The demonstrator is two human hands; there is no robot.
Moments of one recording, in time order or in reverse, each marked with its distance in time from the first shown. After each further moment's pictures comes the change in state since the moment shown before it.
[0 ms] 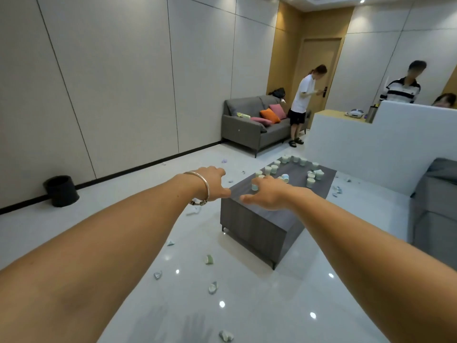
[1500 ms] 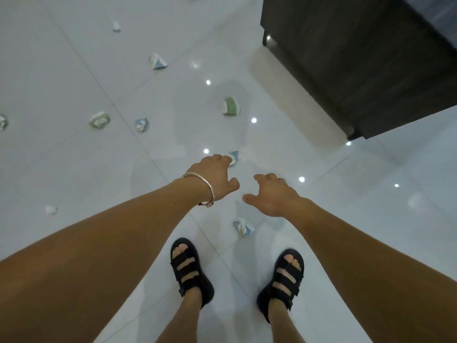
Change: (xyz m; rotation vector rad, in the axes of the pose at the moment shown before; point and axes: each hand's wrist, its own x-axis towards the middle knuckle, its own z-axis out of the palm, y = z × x) left_hand 0.332 -0.126 0.705 -0.277 -0.626 -0.240; right_hand 0.426 0.138 0.673 0.205 -0.827 0.035
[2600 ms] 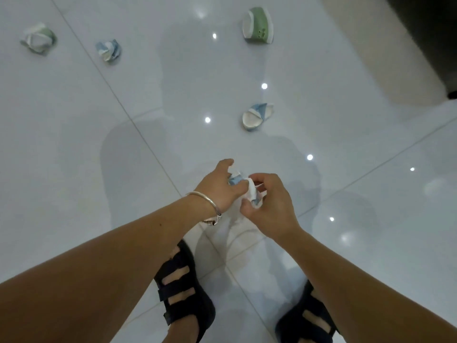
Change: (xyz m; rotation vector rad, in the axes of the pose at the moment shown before) left_hand 0.097 -0.095 0.233 -0.797 -0.073 -0.248; right_hand 0.165 0.027 0.223 0.730 0.386 -0.223
